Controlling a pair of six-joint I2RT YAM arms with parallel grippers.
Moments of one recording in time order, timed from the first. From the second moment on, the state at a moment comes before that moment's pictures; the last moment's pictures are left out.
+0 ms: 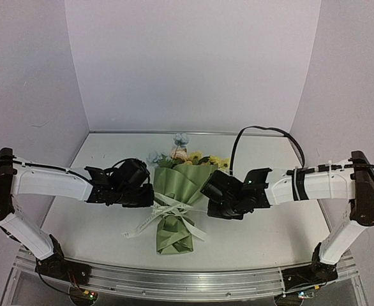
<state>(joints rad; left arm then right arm) -0.94 1.51 0.86 -0.24 -0.22 -0.84 1.11 1.67 1.13 -0.63 0.41 1.13</state>
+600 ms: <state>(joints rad) -0.90 1.59 0.83 -0.22 -0.20 -0.90 1.12 1.67 1.09 -0.65 0.46 1.13</state>
